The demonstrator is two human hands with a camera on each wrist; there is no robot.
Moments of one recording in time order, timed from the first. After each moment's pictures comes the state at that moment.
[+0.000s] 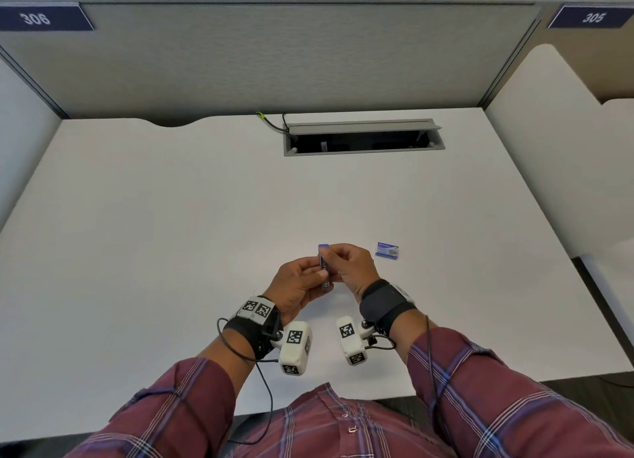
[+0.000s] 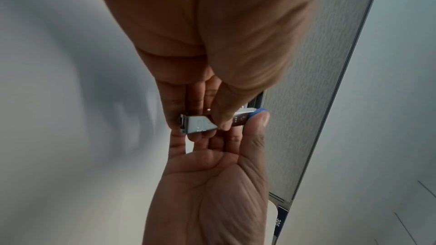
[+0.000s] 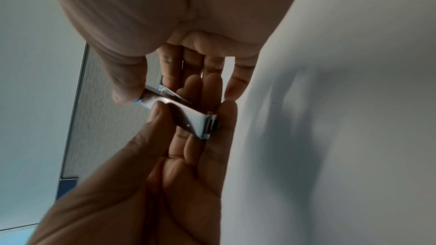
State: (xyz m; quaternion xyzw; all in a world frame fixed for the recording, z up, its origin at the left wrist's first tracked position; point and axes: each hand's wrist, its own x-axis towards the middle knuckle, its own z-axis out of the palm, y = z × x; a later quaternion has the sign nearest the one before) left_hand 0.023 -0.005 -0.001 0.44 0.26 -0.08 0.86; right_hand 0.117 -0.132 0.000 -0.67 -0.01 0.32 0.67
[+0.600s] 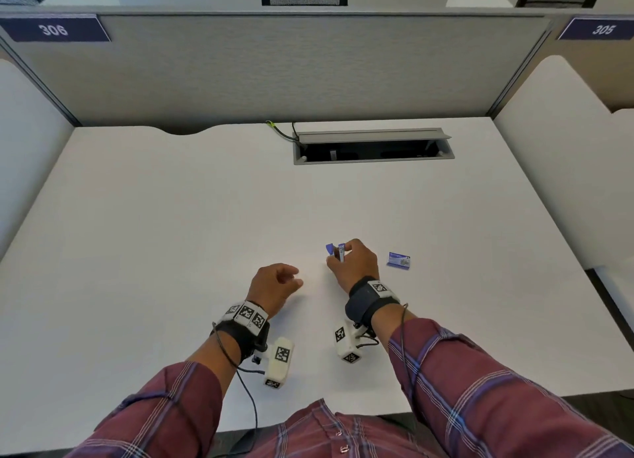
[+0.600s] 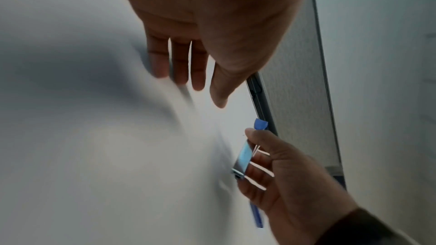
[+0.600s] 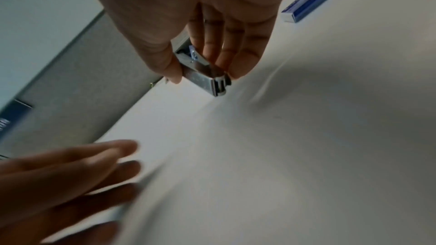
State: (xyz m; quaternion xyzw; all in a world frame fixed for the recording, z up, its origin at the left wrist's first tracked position) left_hand 0.013 0.067 -0.035 0.78 0.32 -0.03 0.54; right_hand 0.136 -0.096 -0.017 -0.90 -0.03 0.18 0.39
